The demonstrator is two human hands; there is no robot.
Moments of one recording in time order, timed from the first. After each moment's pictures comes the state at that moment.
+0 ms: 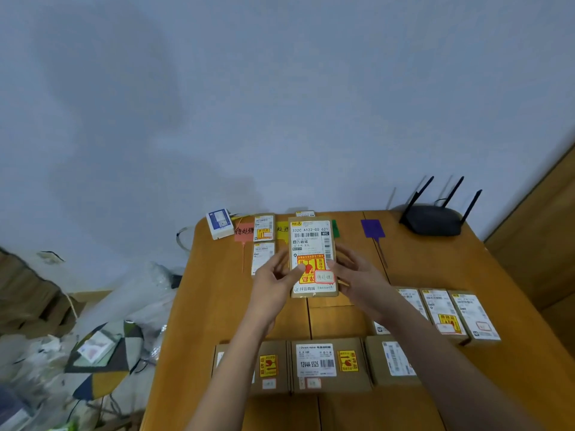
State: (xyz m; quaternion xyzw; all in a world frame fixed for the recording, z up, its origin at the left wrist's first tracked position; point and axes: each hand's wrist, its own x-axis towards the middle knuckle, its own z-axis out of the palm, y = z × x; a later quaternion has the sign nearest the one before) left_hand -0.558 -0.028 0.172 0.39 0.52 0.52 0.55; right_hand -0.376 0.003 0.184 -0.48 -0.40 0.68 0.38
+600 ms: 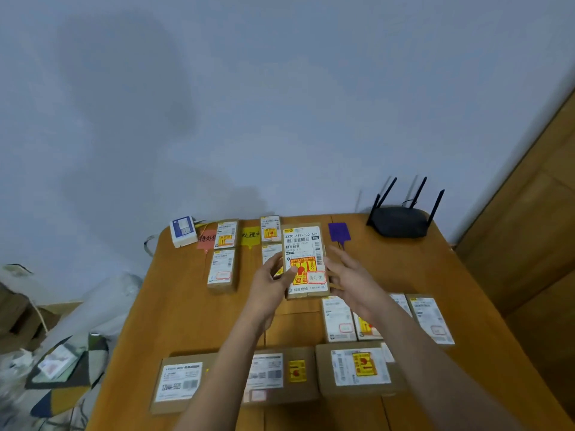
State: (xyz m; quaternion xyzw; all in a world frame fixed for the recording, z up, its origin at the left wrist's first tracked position) left_hand -0.432 0.015 0.150 0.38 0.55 0.48 0.57; right_hand -0.254 0.045 0.156 -0.52 -0.39 0.67 0.36
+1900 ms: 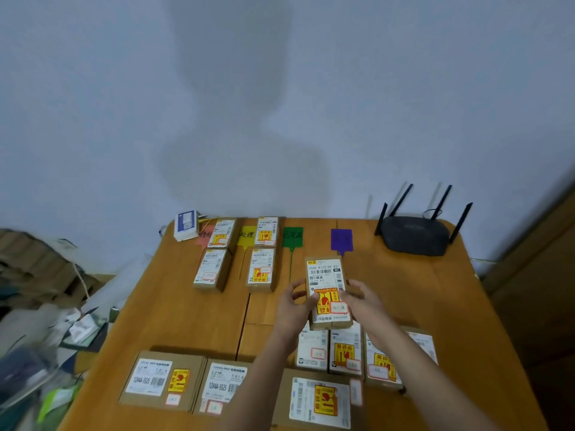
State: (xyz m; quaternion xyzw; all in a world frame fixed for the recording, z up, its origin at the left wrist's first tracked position) left_hand -0.277 0.083 0.088 0.26 0.65 0.47 0.53; right_hand -0.123 0.132 0.095 -0.63 -0.40 0.62 0.24
